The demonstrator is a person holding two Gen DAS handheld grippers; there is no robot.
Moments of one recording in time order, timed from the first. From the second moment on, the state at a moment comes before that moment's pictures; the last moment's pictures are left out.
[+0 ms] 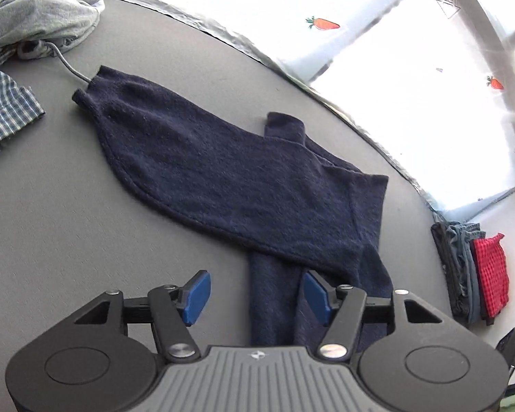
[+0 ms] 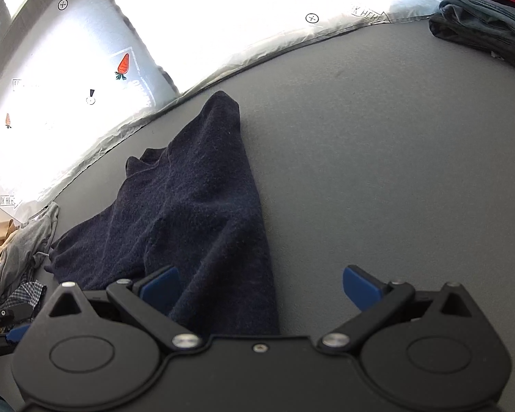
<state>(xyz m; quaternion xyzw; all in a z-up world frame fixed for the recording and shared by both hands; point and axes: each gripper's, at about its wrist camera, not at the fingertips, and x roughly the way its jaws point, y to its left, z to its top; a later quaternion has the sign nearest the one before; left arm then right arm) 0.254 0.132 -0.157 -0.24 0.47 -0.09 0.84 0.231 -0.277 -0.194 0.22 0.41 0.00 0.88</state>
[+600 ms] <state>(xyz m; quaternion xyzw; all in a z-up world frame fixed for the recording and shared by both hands) 0.409 0.222 -0.209 -0.17 0.44 0.10 0.88 0.467 -0.262 -0.219 0.19 0.45 0.00 0.87</state>
